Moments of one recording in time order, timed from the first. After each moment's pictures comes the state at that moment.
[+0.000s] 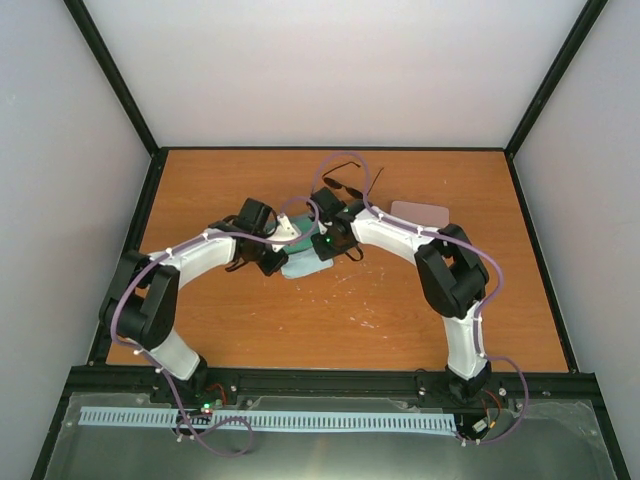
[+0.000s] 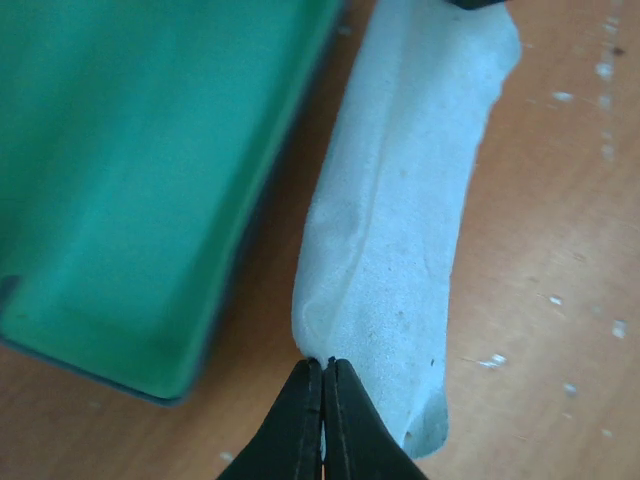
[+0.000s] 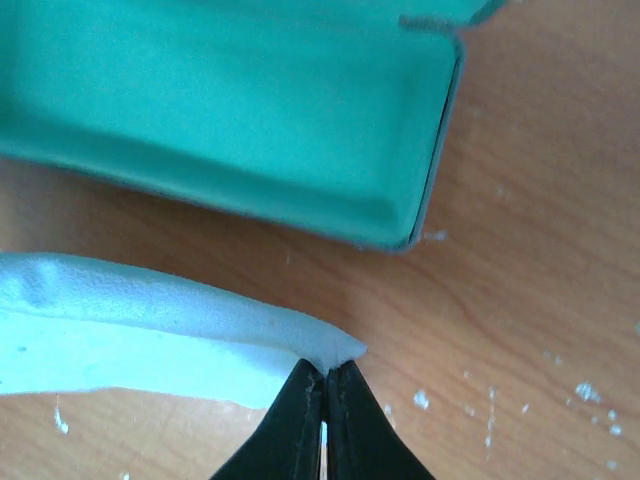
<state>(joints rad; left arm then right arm) -0.42 1.60 0.94 -0.48 0.29 0.43 0.74 2.00 1.50 -0.71 0.00 0.25</state>
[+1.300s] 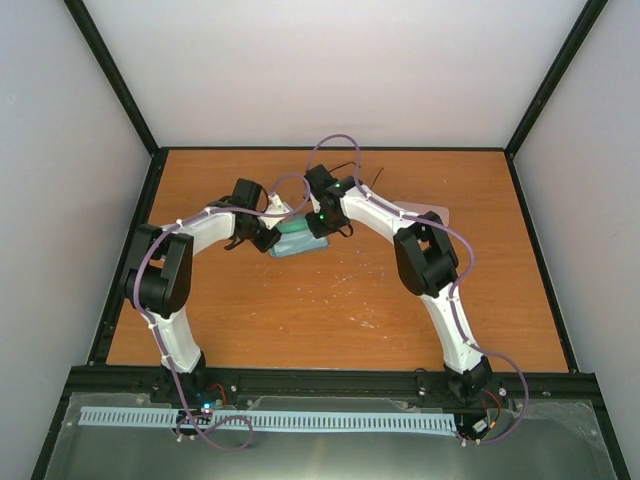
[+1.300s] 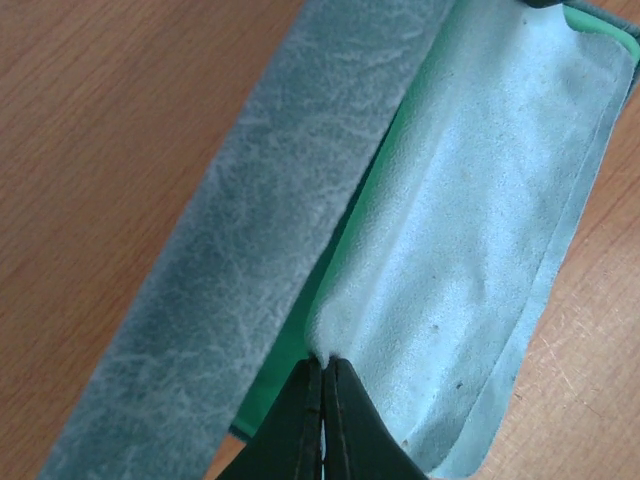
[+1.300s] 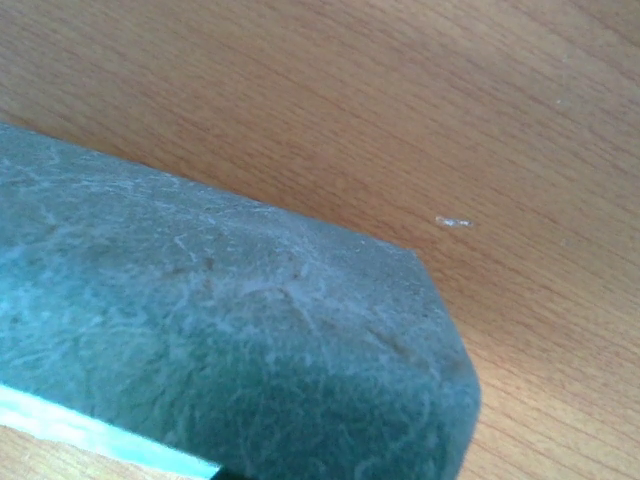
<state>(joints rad) -0.28 1.83 1.15 -0.44 0.29 0.50 0.65 2.30 1.93 -0.85 -0.05 0.16</state>
